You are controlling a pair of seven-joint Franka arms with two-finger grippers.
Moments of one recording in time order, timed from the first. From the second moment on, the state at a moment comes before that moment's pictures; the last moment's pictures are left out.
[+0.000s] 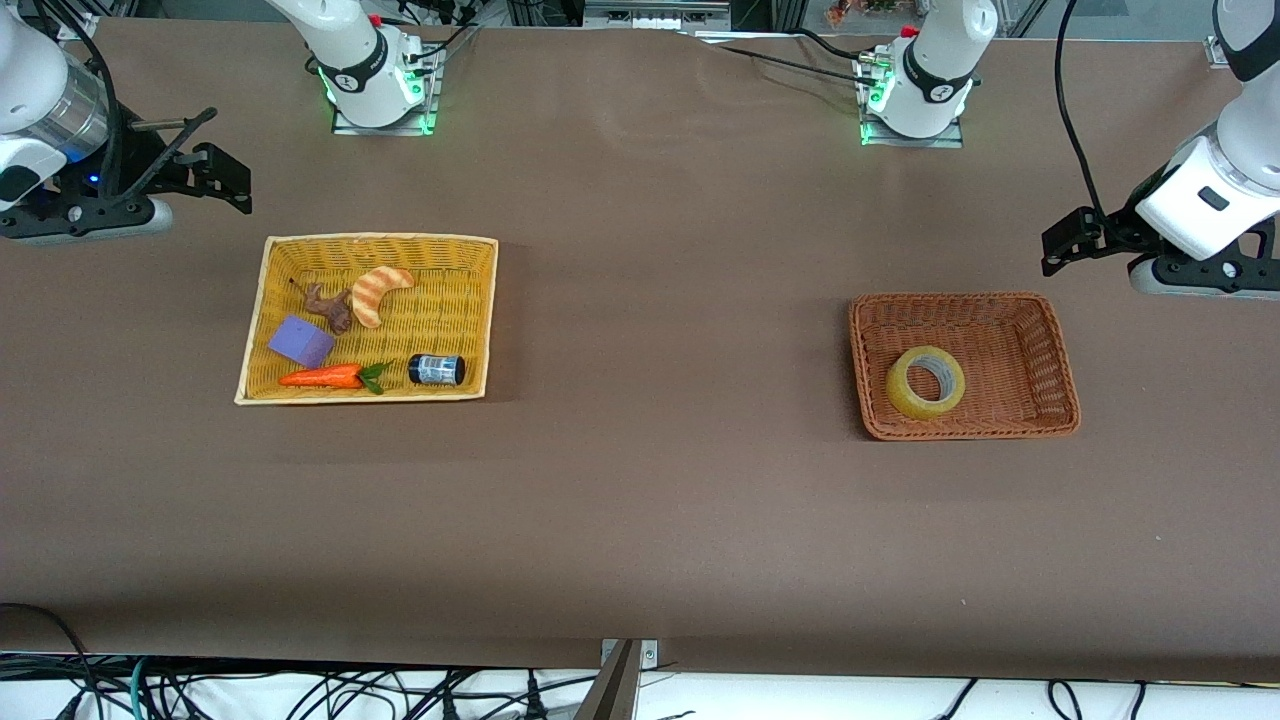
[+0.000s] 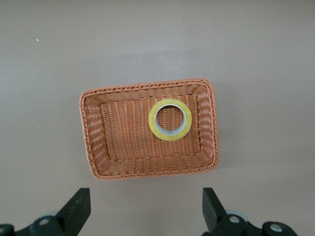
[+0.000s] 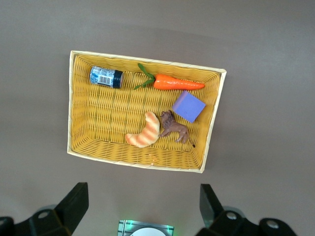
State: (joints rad) left arm 0.02 -0.01 -0.08 -1.70 0.01 1.67 -0.01; right arm 0.08 -0.05 0.05 -1.68 -0.02 1.52 -0.02
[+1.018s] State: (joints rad) left arm 0.02 -0.01 -0.08 -1.70 0.01 1.67 -0.01; right arm 0.08 0.00 0.05 -1.68 -0.02 1.57 -0.02
